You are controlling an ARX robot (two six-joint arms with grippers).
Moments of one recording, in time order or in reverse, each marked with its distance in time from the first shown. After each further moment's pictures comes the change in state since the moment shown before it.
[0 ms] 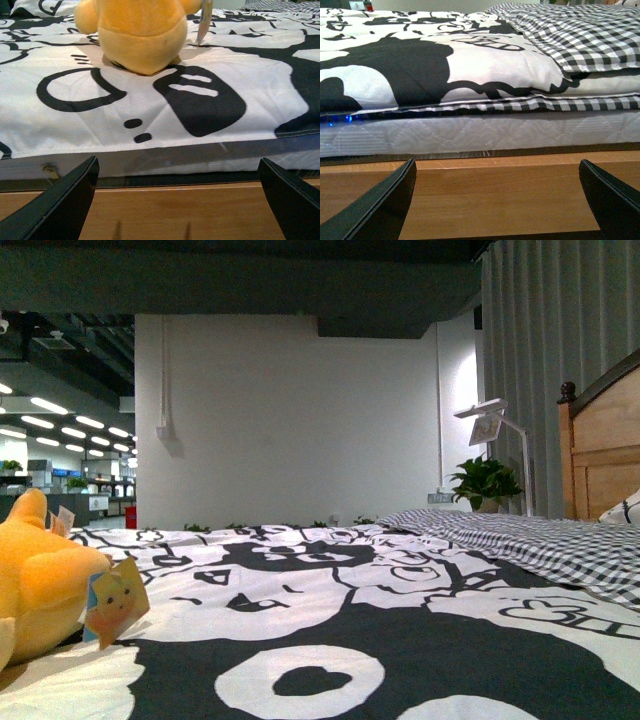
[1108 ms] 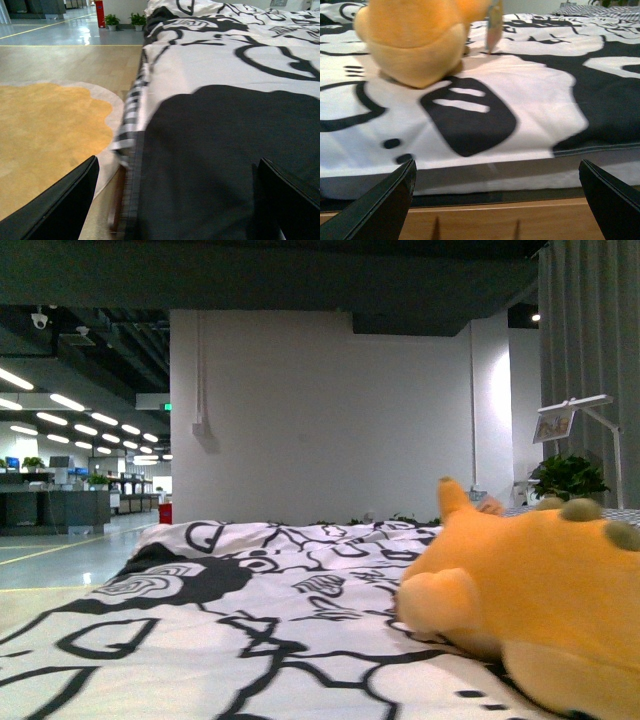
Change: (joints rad) left arm 0.000 0.002 0.000 0.000 -0.006 0.000; right arm 0.000 0.001 0.000 0.000 -0.010 0.000
